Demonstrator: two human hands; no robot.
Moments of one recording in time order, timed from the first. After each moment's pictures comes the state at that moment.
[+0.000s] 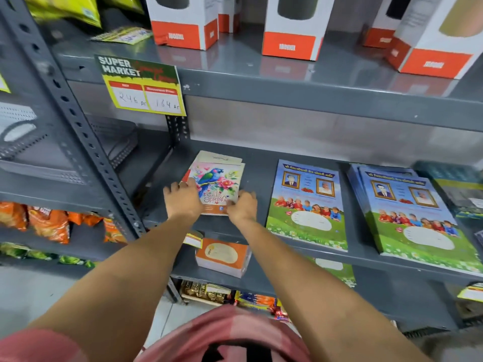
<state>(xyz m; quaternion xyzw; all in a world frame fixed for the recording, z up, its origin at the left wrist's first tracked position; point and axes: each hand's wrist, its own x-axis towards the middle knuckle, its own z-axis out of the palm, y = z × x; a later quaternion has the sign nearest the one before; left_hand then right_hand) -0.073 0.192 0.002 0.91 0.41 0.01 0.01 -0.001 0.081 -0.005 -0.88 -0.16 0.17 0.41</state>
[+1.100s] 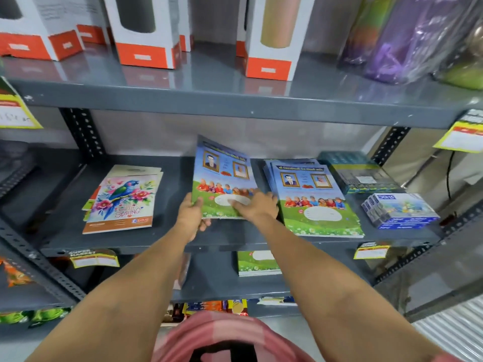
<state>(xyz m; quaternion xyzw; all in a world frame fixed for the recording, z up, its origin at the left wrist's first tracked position) 0.027 0.006 0.001 0.61 0.34 0.10 0.71 0.104 -0.133 0.019 -0.97 -0.05 0.09 0.22</state>
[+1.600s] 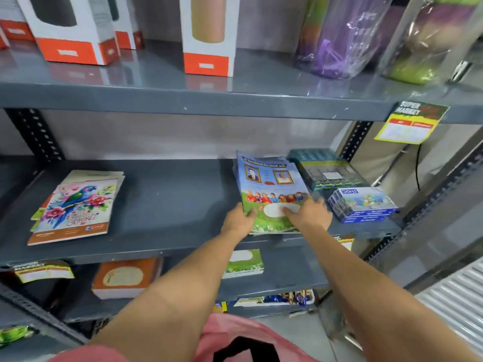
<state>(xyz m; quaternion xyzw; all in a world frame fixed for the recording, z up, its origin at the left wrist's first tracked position) 0.090 -0.164 -0.002 0.84 0.22 -0.04 0.49 0.148 -0.330 0.024 -0.99 0.05 0.00 0.10</state>
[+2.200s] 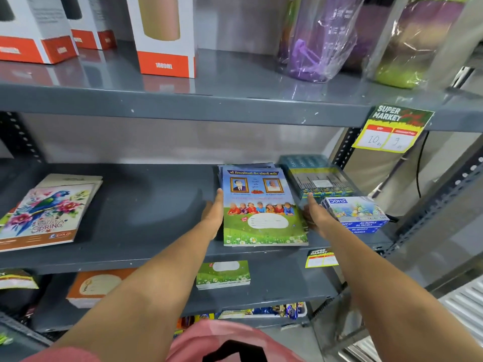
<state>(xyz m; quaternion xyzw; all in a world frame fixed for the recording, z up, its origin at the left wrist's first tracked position) 0.154 -0.151 -0.024 0.65 0.36 -0.01 0.67 0.270 -0.422 -0.032 -0.84 0.14 0.20 0.48</state>
